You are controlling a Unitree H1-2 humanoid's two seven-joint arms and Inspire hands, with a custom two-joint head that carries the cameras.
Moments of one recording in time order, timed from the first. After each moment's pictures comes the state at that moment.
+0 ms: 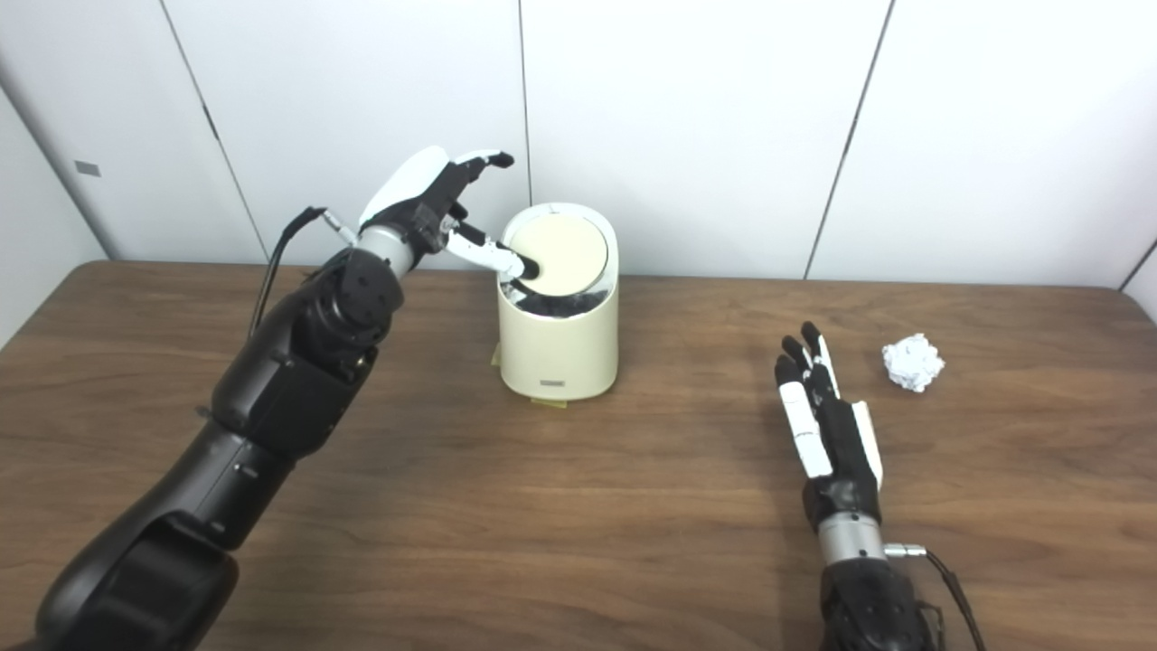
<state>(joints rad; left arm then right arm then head) -0.82 0.27 -0.36 0.26 0.56 0.41 -0.19 -0.15 -0.05 -0.06 0.09 -0.01 -0.04 -0.03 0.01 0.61</state>
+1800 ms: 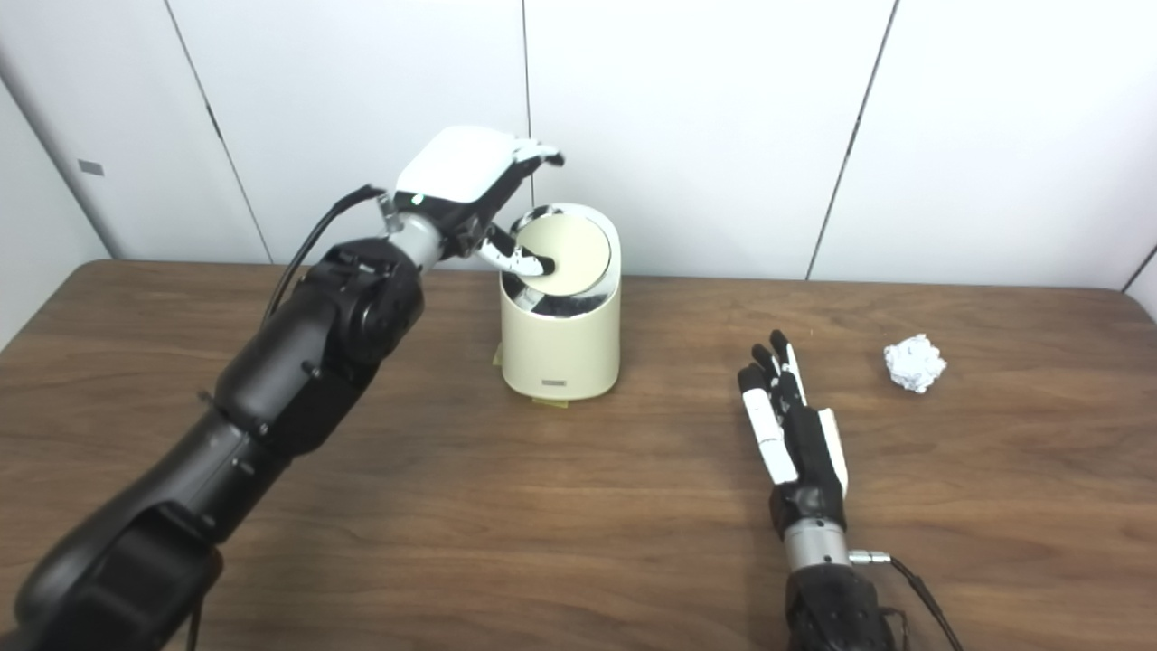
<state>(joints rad) -0.75 0.25 -0.33 0.19 0.77 0.23 -0.26 -0.13 -0.01 -0.04 0.04 -0.03 0.01 -0.05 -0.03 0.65</state>
